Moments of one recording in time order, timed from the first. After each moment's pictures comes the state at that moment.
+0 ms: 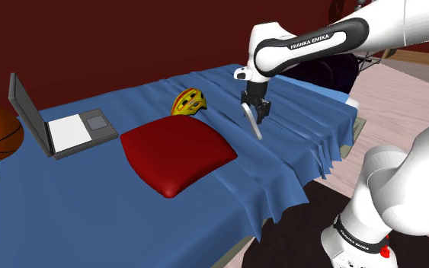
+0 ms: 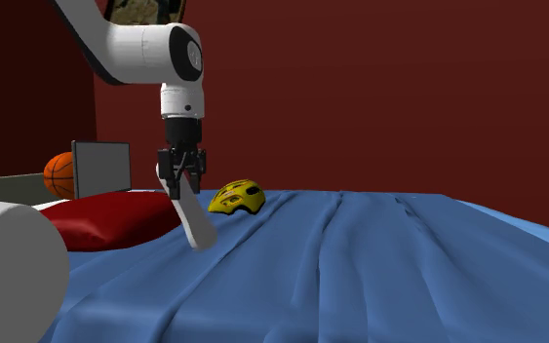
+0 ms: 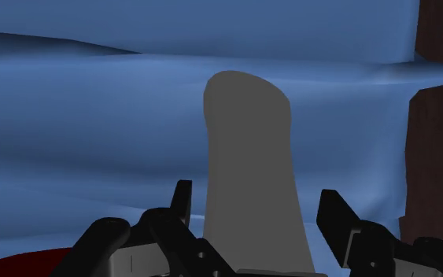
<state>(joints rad) 0.29 -0.29 -0.41 -2.25 -0.13 1.97 -1.33</state>
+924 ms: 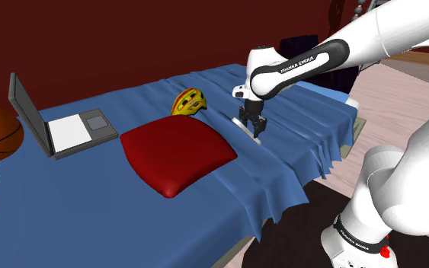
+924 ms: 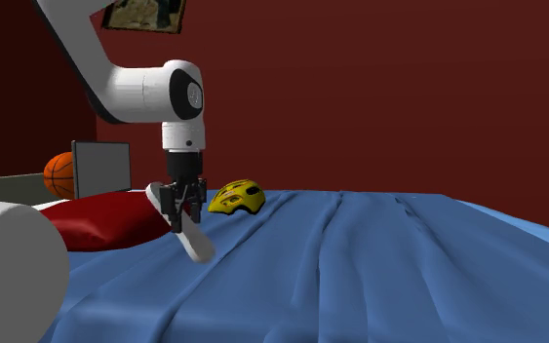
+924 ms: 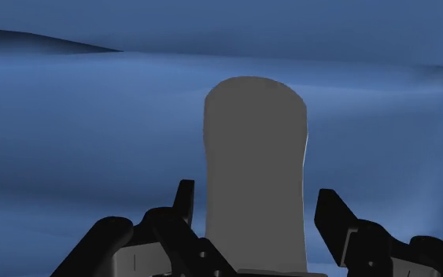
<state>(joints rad) 0.29 -0.22 -0.44 -2.37 -0.11 2.17 -1.35</state>
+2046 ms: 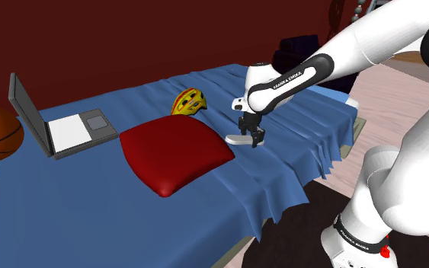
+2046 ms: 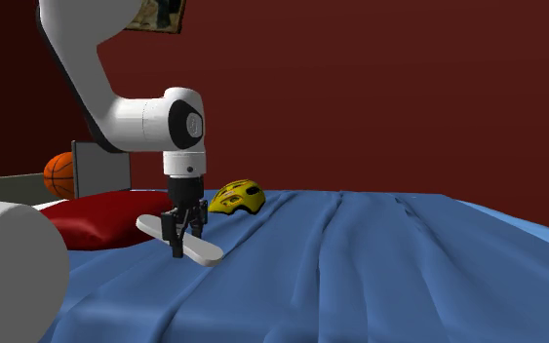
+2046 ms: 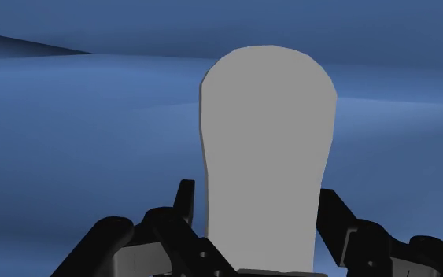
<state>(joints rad) 0.29 -0.14 -0.45 -2.44 -0.08 2.32 -1.38</state>
